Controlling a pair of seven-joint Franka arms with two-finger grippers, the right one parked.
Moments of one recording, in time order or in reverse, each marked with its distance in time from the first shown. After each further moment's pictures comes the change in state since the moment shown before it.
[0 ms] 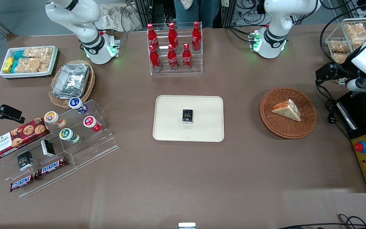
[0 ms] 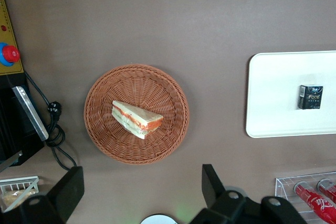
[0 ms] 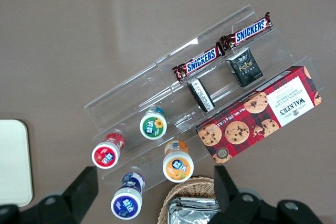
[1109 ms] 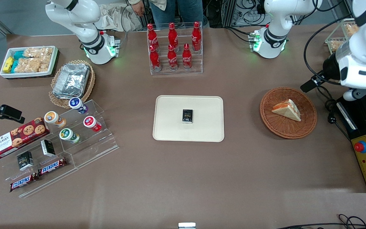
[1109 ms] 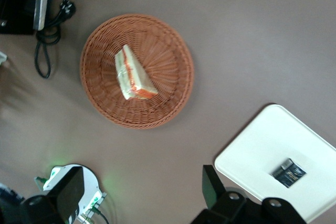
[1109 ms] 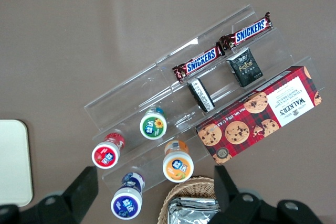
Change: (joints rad) arm 0.008 0.005 -0.065 -0.098 0.026 -0.021 -0.753
